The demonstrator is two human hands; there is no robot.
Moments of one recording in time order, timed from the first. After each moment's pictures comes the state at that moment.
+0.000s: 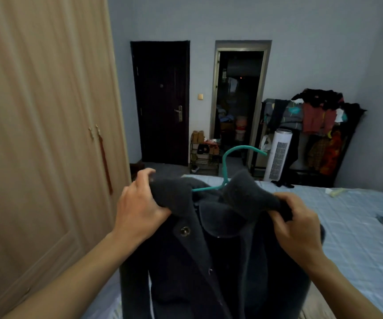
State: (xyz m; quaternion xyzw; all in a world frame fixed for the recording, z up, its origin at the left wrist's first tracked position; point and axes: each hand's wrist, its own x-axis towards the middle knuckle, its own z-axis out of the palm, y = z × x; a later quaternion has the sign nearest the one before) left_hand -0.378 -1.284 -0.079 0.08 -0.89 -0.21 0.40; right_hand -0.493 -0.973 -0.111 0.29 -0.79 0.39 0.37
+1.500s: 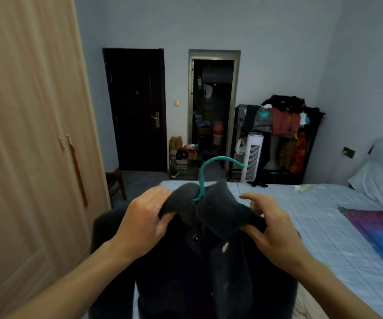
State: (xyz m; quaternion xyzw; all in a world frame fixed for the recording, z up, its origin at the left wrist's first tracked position) left_hand -0.373 -1.232 -0.063 -0.20 -0.88 -0.20 0.38; right_hand -0.442 -0.949 -0.079 0.34 -0.83 0.36 0.25
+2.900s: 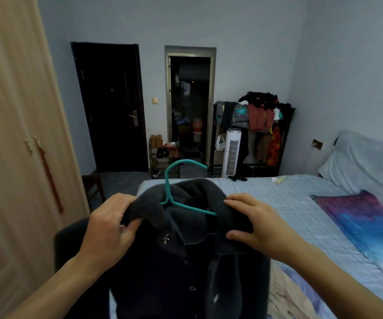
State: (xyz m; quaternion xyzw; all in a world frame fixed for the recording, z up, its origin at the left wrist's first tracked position) left_hand -0.368 -1.256 -0.083 -0.17 -0.86 -0.22 0.43; right_hand -0.445 -0.927 -0.072 0.36 -0.90 0.20 0.17
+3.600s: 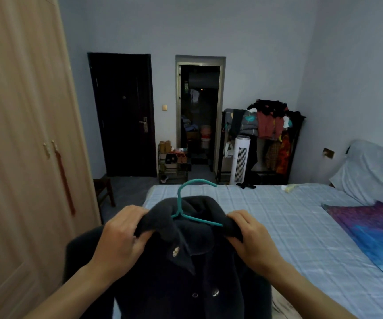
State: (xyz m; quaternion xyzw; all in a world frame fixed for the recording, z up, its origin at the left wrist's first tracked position) left_hand -0.346 -1.263 -0.088 -0.15 -0.88 -0.21 0.40; right_hand -0.448 -0.969 -0.126 0.32 -0.88 0.28 0.24
